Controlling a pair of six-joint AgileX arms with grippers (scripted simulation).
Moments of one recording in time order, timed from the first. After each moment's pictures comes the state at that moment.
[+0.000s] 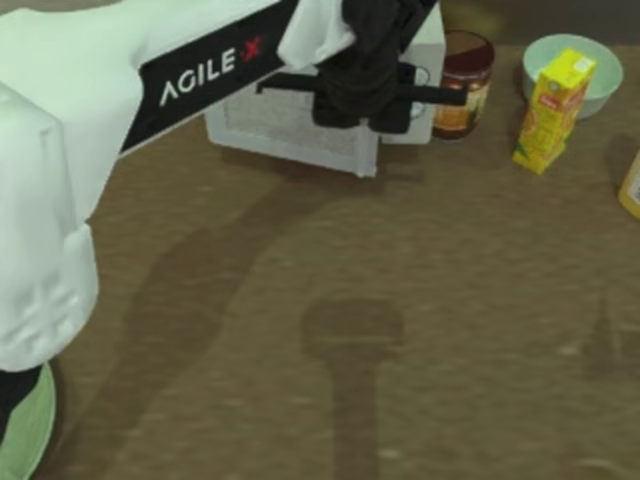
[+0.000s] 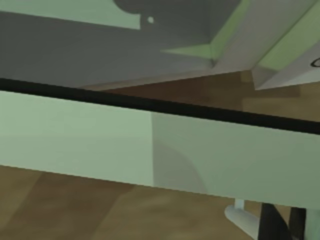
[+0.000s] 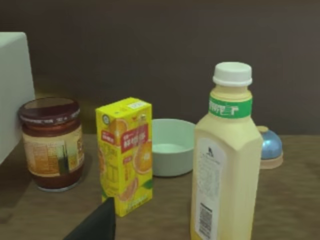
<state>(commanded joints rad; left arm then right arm) -0.69 2.25 2.06 -0.91 -0.25 -0.45 0.00 0.00 0.00 0.00 0.00 0.00</state>
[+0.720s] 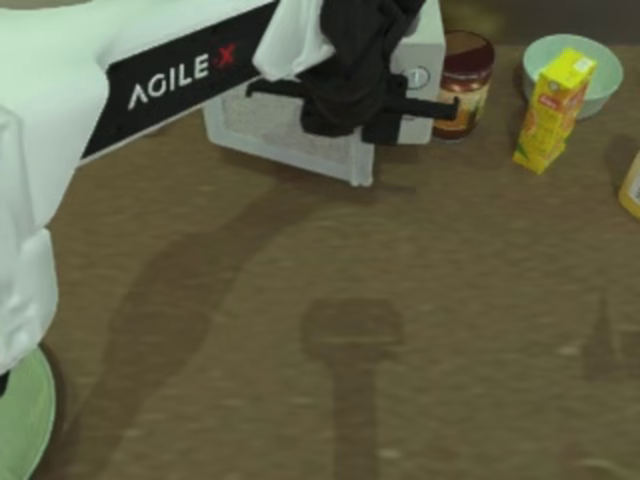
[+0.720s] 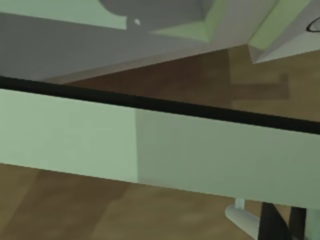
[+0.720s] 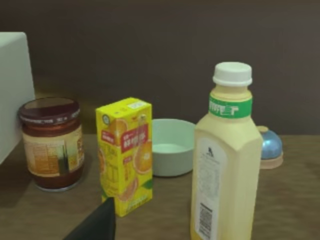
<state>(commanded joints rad) -0.68 2.17 1.92 -0.84 -0.21 -0.38 0.00 0.00 0.00 0.00 0.00 0.00</state>
